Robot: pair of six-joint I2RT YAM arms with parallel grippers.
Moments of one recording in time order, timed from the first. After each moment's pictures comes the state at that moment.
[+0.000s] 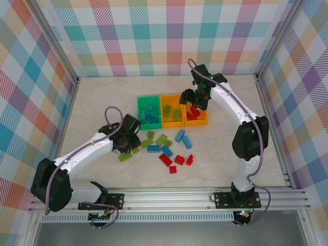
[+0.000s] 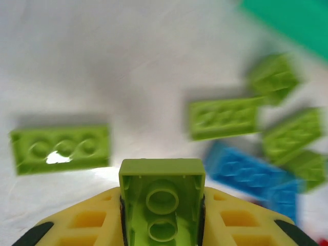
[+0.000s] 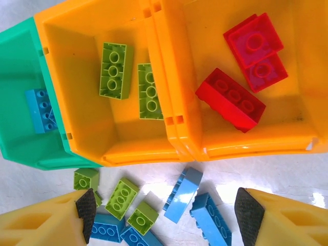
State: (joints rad) left arm -0.57 1.30 0.94 -0.82 -0.08 -1.07; right arm 0.40 1.91 1.83 -1.10 -0.16 0.58
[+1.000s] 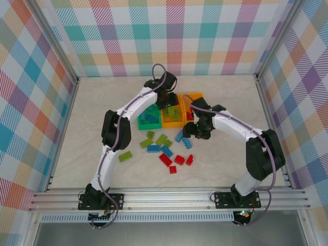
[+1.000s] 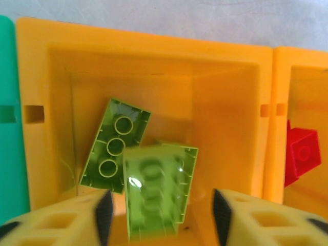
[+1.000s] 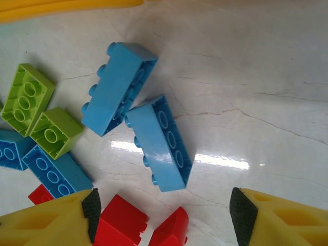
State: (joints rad) left arm -0.57 2.35 2.21 -0.95 0.03 -0.73; right arm 0.51 1.63 1.17 -0.85 -0.19 0.48
